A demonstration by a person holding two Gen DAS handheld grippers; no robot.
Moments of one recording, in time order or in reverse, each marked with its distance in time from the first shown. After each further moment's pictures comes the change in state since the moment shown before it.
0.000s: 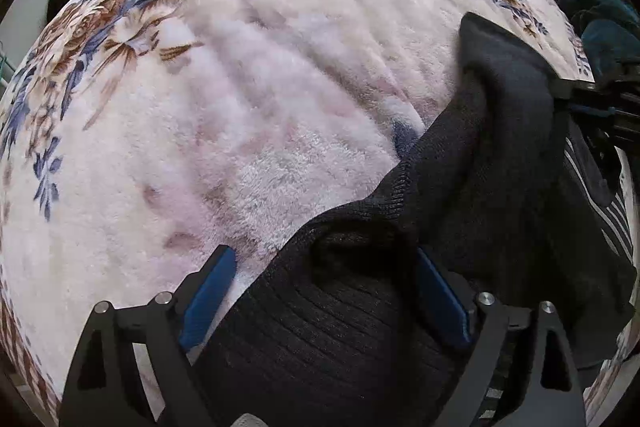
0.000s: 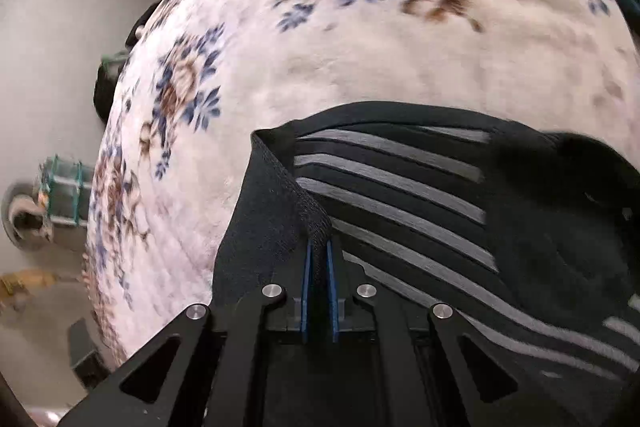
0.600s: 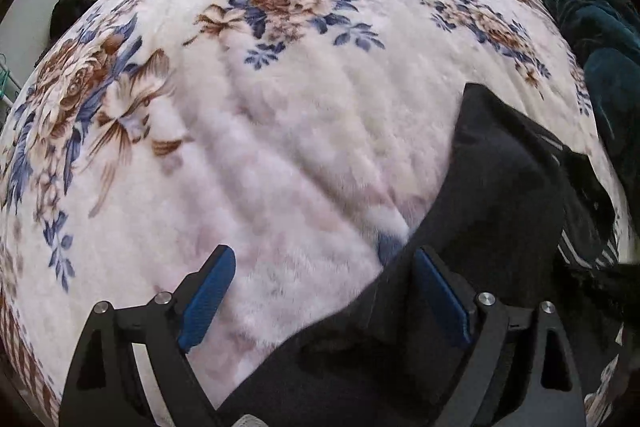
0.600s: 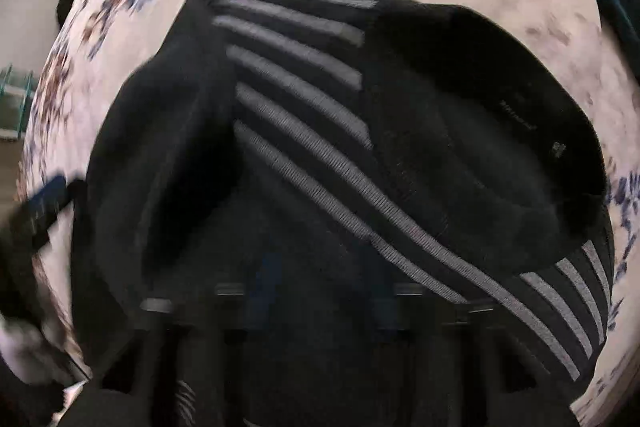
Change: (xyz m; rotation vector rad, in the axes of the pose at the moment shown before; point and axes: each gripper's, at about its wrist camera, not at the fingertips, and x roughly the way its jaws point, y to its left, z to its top) left arm -0.010 -0.010 0.058 -0.004 -0.075 0.014; right arm 0.001 -0.042 -0.052 -0.259 0.169 -0.326
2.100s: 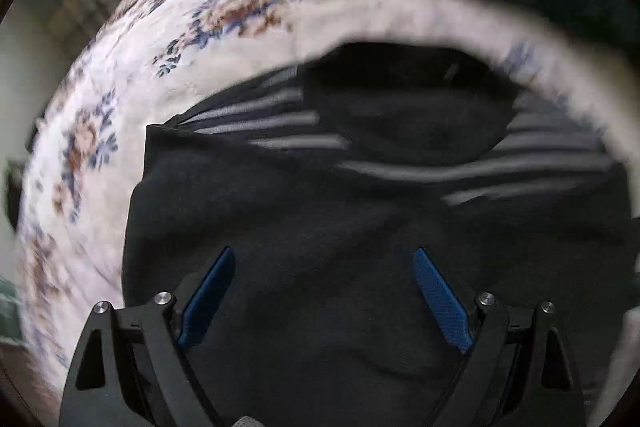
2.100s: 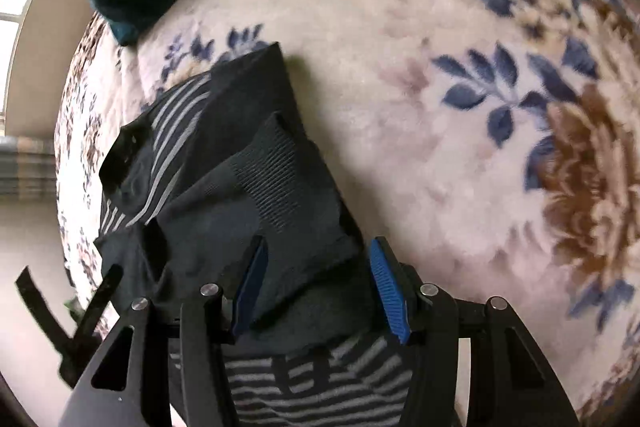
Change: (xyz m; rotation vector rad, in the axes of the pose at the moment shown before) left arm 0.012 -0.223 -0.059 0.652 -0.039 0.071; right arm -0.059 -0.184 -0.318 1.176 -0.281 0.183
